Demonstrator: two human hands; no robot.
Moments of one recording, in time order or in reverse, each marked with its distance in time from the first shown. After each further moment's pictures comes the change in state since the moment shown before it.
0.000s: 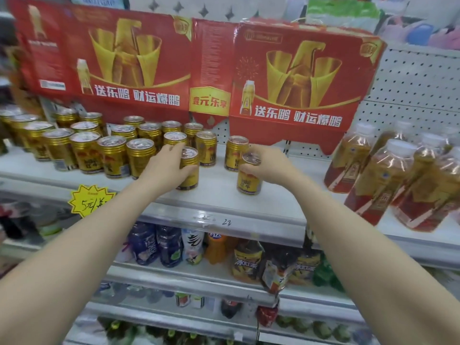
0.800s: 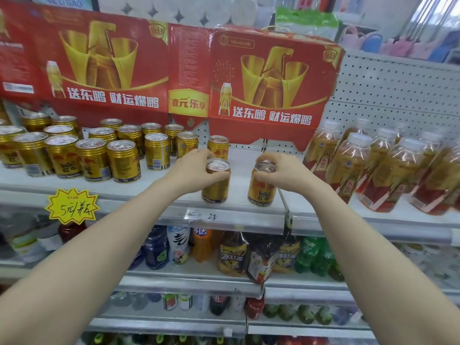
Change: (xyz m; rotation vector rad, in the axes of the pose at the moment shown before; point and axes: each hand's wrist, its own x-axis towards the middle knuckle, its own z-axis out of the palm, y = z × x) left_hand -0.014 0.072 0.011 -0.143 -0.141 0.222; right_hand -0.069 0.037 -0.029 0.075 0.032 0.093
